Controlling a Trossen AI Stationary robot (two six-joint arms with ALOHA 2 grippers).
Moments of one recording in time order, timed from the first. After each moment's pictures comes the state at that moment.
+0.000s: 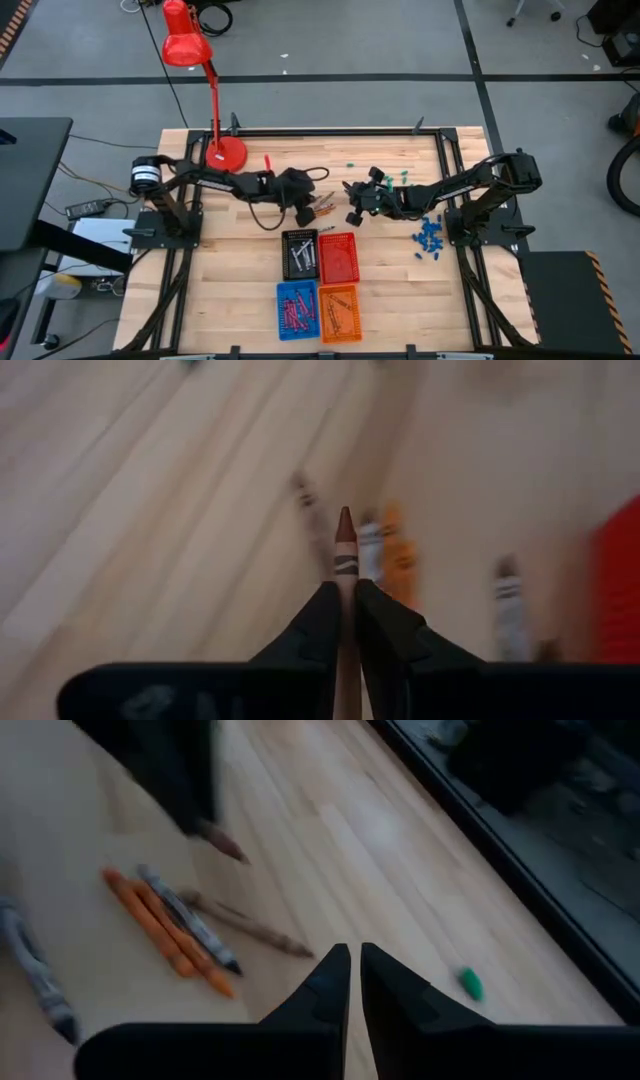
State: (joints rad) left arm 0.17 1.69 0.90 0.00 -0.10 -0.21; right arm 0.00 1.55 0.68 0.22 0.59 0.05
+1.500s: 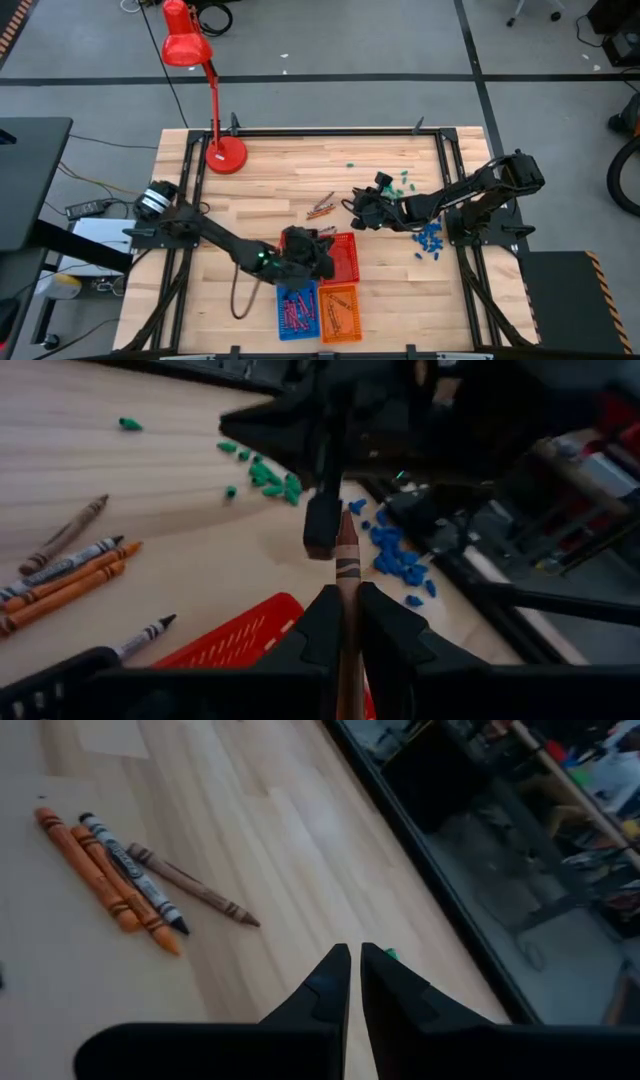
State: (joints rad) left arm -0.46 1.82 1.11 0.18 -0.98 -1.07; right arm 0.12 1.54 0.68 0.11 0.87 0.00
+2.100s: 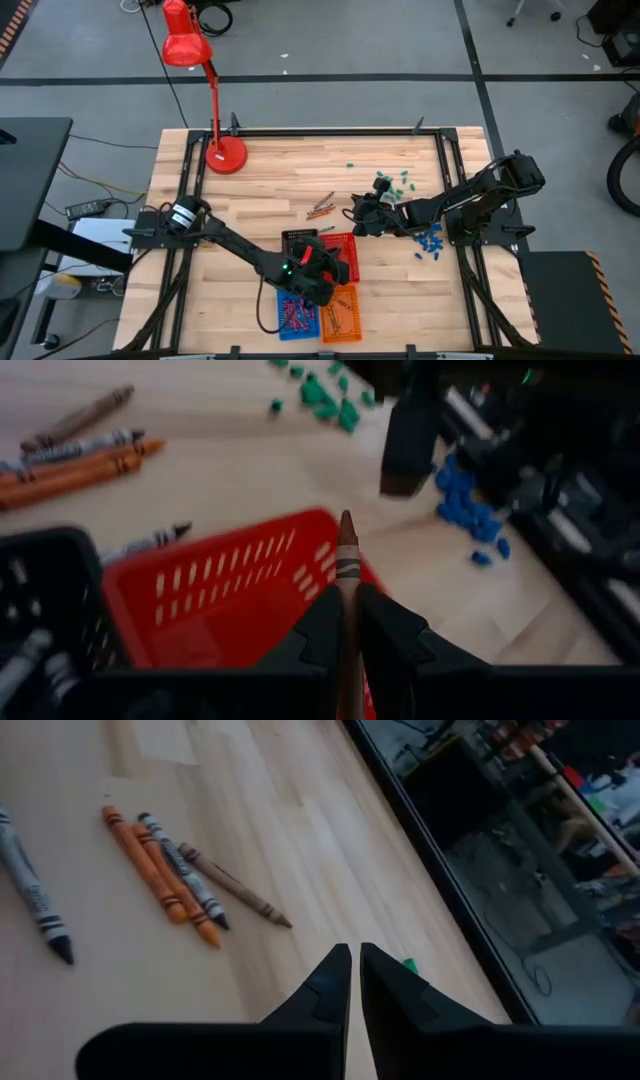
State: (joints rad) left arm -0.45 2.06 1.40 -0.20 -0.94 -1.39; right arm 0.18 1.54 0.68 0.11 0.87 -0.03
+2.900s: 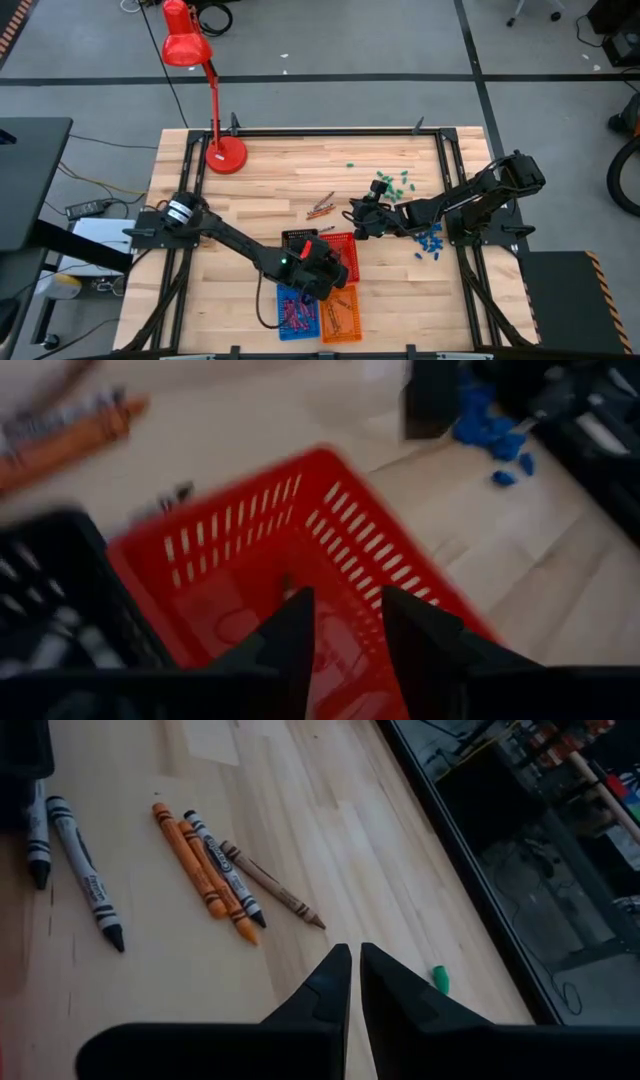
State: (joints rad) left arm -0.43 2.03 1.40 -0.29 -0.75 -1.28; right arm 0.18 1.54 0.68 0.11 0.79 -0.06
